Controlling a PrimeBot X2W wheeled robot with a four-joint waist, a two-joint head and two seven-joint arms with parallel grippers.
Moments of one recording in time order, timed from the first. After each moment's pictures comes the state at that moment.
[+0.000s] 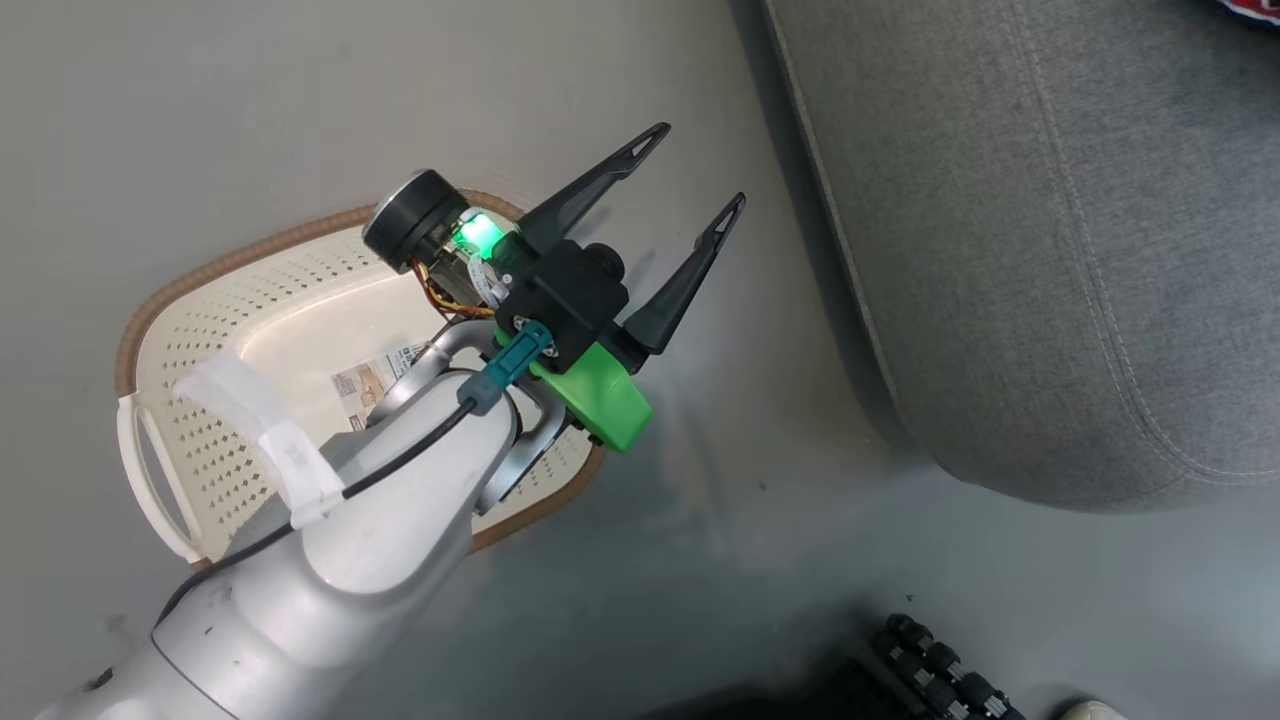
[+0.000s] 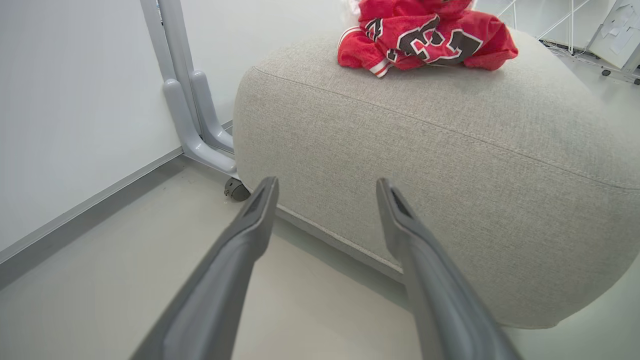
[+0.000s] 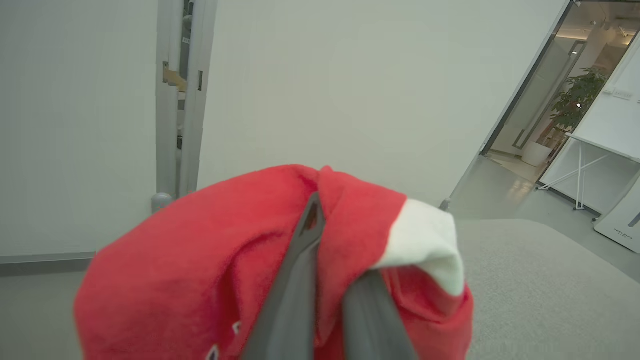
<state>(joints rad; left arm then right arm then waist) -0.83 0.23 -0.86 0.30 -0.32 -0.04 -0.21 -1.01 -0.34 -0.28 0.46 0.08 0.13 -0.26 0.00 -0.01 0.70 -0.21</state>
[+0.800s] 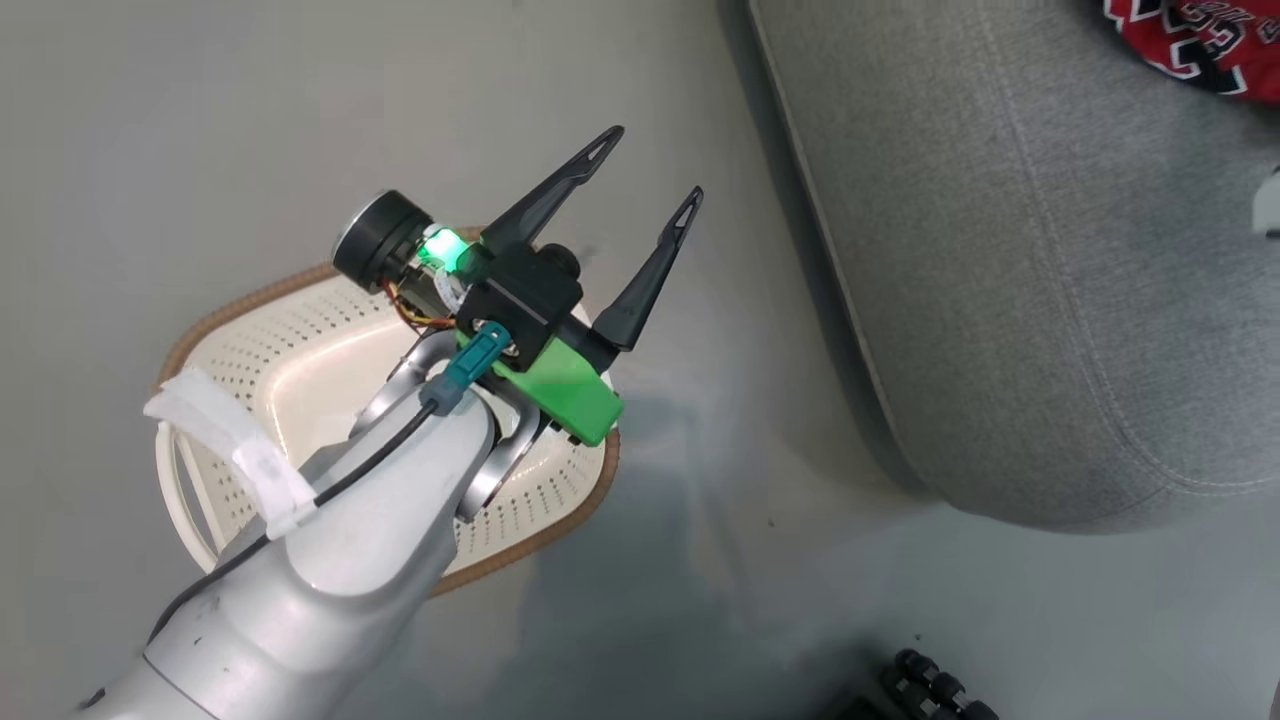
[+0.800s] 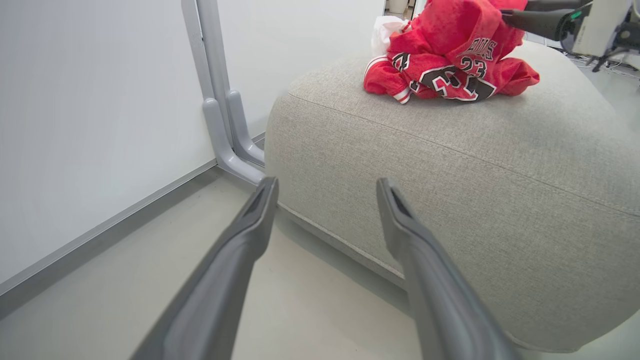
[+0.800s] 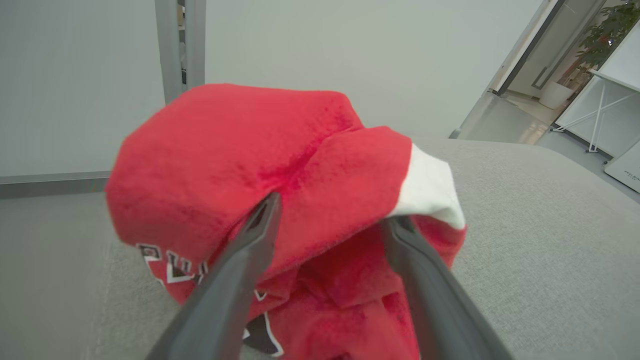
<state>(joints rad) -0.80 0.23 -0.83 0.33 -0.36 -0.01 -0.25 -0.79 -0.28 -0.29 0.53 0.05 0.13 -0.26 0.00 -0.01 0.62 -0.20</state>
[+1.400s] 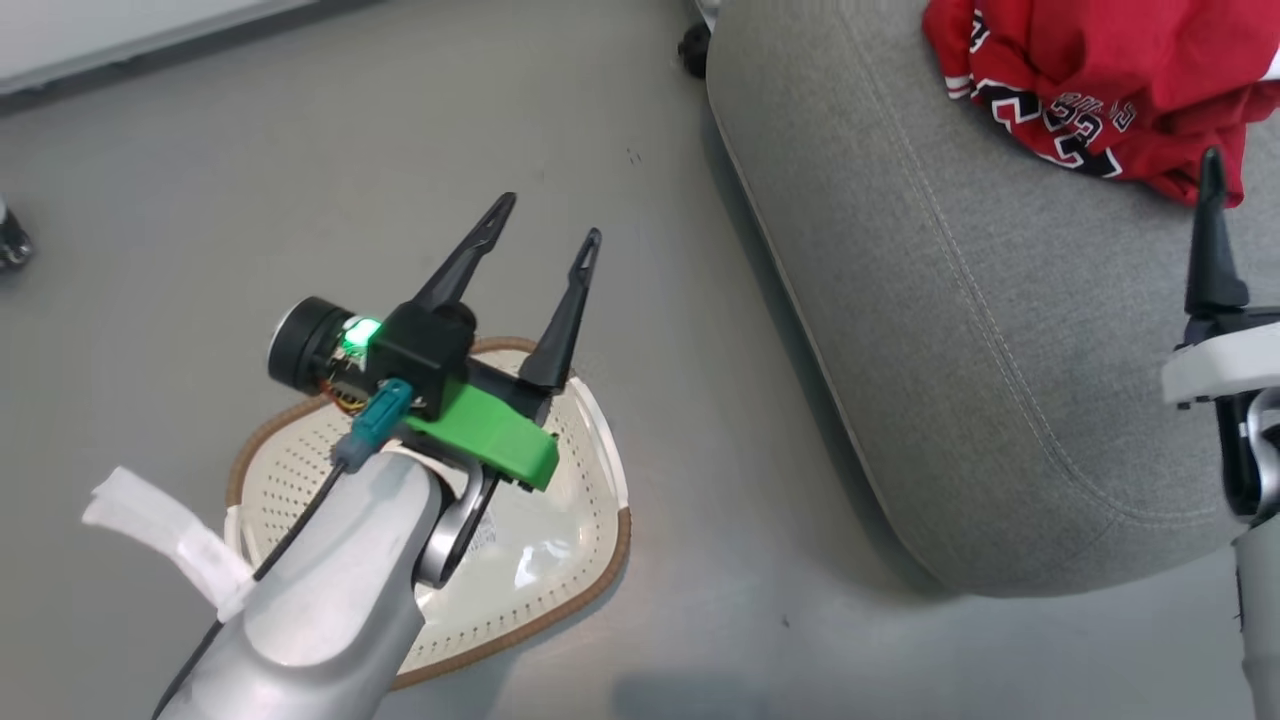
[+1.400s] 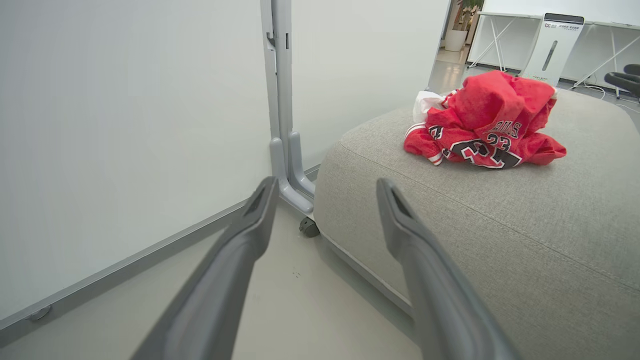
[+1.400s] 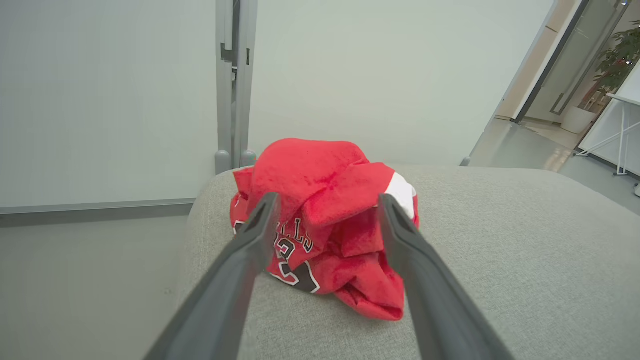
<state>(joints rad) -0.60 0.24 -0.66 0.30 -0.41 0.04 -0.26 -0.46 -0.22 -0.22 0.27 0.09 0.13 -0.26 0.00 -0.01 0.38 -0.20</state>
